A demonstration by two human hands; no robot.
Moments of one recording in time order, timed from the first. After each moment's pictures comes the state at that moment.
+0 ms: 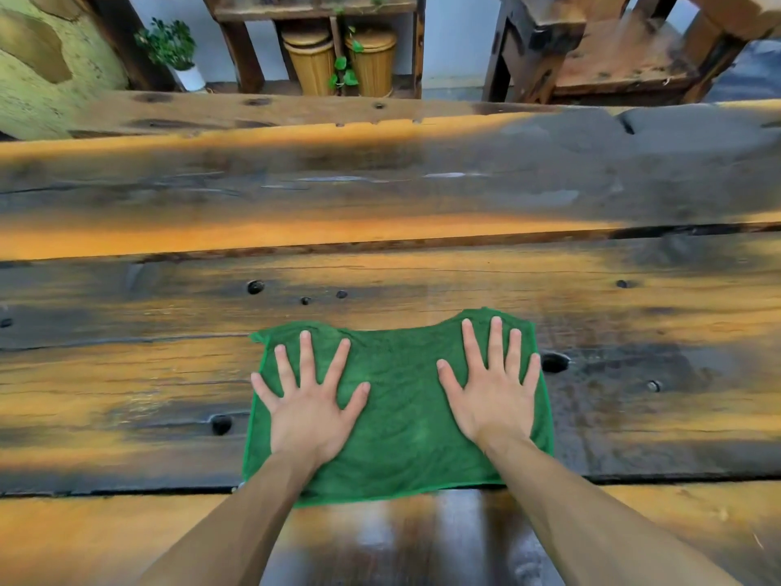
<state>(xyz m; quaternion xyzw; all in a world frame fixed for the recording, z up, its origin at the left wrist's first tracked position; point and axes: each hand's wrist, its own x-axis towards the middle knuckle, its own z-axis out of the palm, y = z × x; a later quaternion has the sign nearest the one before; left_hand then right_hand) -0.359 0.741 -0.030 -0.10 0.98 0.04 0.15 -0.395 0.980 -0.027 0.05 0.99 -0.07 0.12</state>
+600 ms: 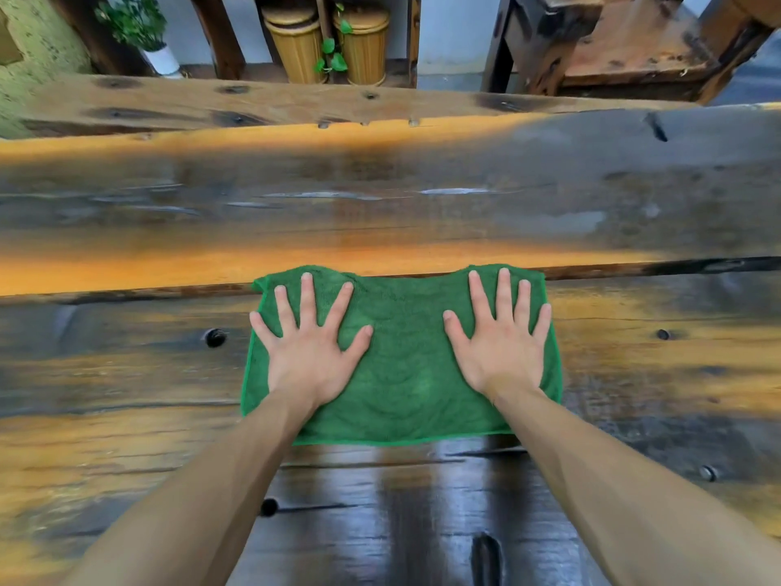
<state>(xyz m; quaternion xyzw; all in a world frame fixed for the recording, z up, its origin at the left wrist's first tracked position) -0.528 0.739 -0.033 -0.08 0.99 0.03 0.12 -0.550 0.983 -0.030 0.05 0.99 -0.06 0.10</state>
